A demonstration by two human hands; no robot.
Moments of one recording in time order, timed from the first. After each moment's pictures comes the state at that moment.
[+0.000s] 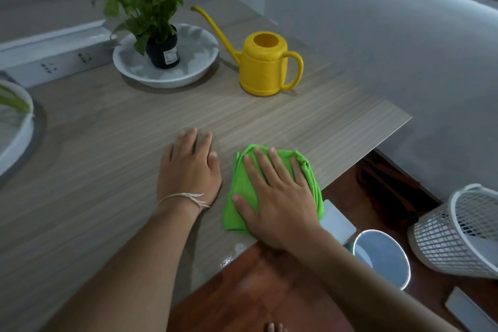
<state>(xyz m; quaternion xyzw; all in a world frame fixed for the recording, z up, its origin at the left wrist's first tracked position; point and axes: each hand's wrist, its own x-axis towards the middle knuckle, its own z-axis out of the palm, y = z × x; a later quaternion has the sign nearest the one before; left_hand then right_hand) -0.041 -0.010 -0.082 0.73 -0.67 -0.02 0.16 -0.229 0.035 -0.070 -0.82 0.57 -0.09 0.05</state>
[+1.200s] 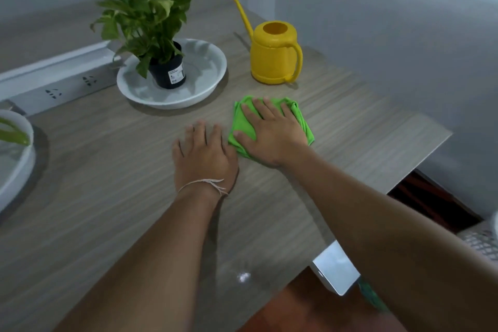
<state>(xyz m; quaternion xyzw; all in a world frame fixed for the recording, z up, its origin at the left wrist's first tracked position) -0.047 -0.089 -0.071 0.78 -0.62 -0.07 0.09 -0.197 -0.162 -0.065 -0.83 0.55 -0.06 0.06</state>
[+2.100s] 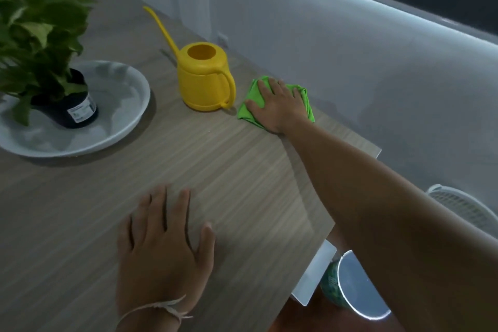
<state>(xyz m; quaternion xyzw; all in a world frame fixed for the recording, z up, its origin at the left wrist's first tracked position) -0.091 -0.044 -0.062 0.73 -0.68 -0.08 0.06 -0.335 -0.300 -0.059 -0.70 0.71 -0.03 0.05</state>
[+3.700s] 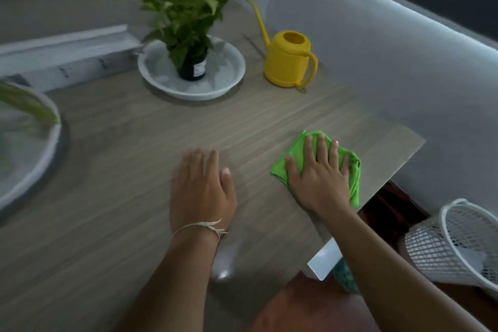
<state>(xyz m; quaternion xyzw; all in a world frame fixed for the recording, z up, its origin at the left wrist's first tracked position) 0.001 0.004 -0.076 0.75 -0.62 -0.07 0.21 -0.212 -0.041 -0.056 -0.65 0.75 -0.02 0.08</state>
